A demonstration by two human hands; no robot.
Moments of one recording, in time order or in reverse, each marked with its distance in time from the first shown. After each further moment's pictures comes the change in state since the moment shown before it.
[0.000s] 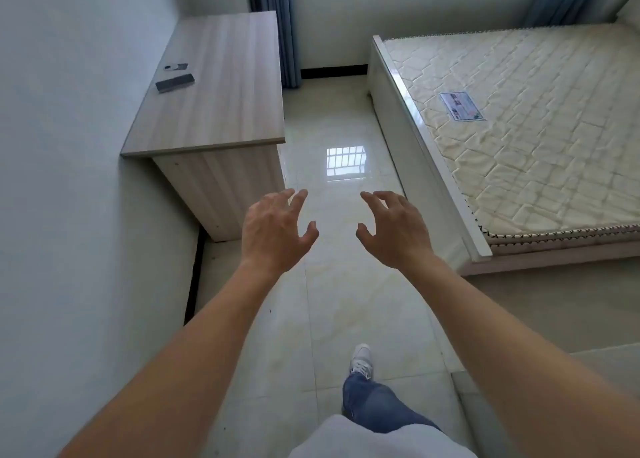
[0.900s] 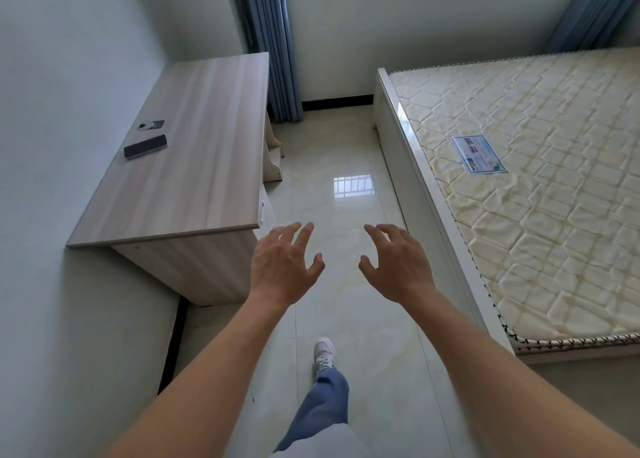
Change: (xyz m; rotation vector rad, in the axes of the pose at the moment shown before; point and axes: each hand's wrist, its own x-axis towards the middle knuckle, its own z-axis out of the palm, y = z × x) left_hand 0.310 0.042 0.095 0.033 -0.091 -0.034; right_hand 0.293 0.139 0.019 0.042 -0.046 0.024
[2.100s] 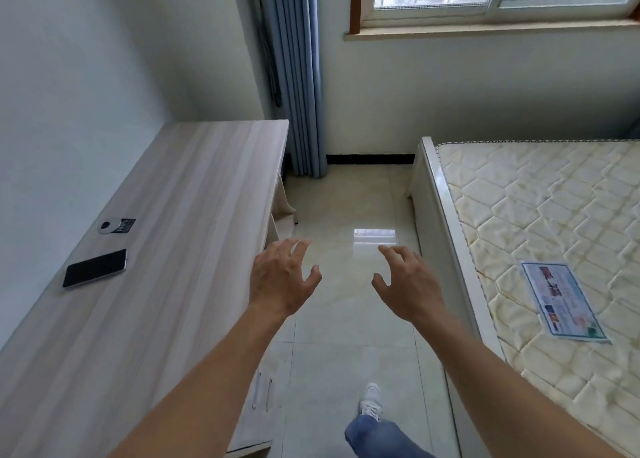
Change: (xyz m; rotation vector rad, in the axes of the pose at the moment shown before) left_hand 0.559 -0.110 0.062 -0.053 0.031 -0.140; right_hand 0.591 0.058 0.023 0.032 -0.068 -0.063
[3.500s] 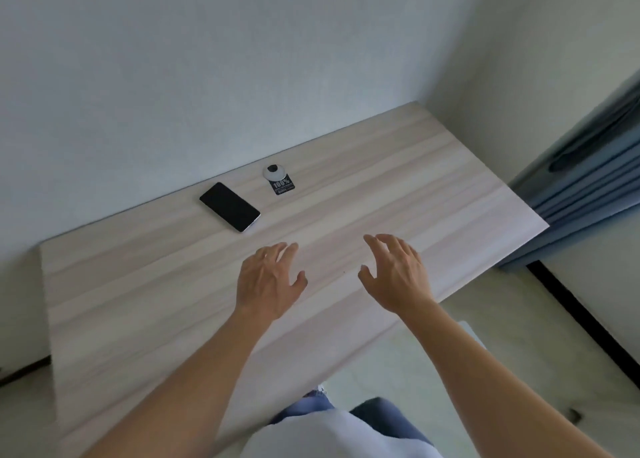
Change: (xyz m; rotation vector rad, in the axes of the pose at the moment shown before) left_hand 0.126 -0.295 0.042 -0.008 0.021 -1.007; right_hand 0.397 -0.328 0.152 -0.083 -0.358 -1.000
